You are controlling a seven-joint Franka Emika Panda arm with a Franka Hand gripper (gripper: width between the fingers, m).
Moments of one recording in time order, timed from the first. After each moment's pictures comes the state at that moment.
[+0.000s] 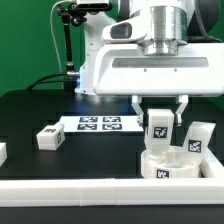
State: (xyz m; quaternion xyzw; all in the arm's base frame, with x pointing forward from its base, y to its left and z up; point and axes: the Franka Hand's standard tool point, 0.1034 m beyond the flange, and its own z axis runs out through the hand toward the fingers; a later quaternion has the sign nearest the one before) arm 0.622 0.053 0.093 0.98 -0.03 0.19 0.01
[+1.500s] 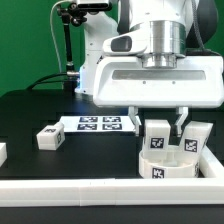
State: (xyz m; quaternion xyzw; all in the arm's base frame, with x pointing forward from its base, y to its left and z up) arm 0.615 0.052 0.075 0.98 -0.02 0.19 0.02
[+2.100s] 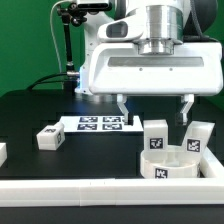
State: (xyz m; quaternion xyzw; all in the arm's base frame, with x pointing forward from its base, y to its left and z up) arm 0.622 0.044 0.102 0.98 -0.02 0.19 0.01
